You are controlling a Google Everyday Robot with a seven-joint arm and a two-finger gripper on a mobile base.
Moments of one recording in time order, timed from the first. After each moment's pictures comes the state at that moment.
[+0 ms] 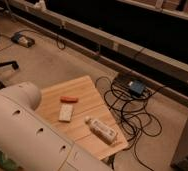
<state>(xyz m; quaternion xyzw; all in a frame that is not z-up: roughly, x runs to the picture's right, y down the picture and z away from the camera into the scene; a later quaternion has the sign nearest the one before) -0.531 0.301 0.698 -0.44 0.04 -0.05 0.89</state>
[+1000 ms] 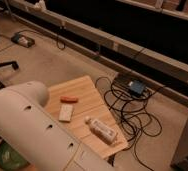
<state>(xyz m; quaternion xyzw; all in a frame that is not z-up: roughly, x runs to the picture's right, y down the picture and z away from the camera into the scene) -0.530 0.311 0.716 -0.46 -0.01 -0.04 0.89</state>
